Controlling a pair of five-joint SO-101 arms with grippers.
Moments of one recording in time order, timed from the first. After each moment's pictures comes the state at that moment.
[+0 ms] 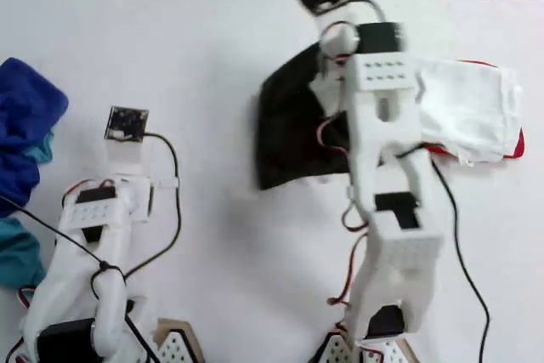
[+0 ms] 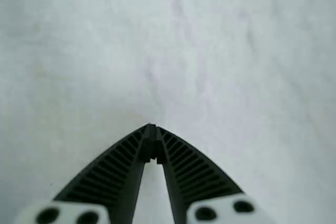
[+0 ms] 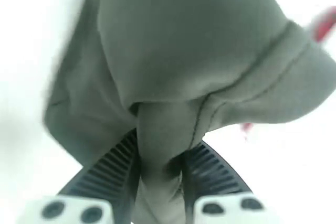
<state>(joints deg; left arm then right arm) -17.8 -25.9 65.3 35.0 -12.3 -7.6 22.4 -38.9 100.0 25.0</state>
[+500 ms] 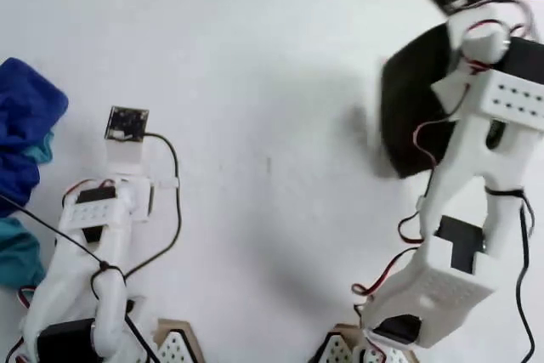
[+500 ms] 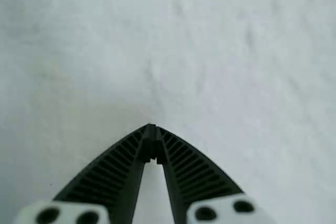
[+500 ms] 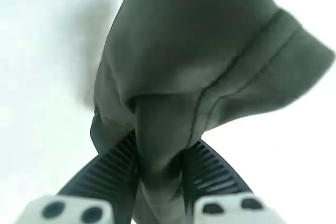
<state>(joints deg) -17.8 -25.9 65.3 35.0 -12.3 16.4 13.9 -43.0 100.0 46.1</state>
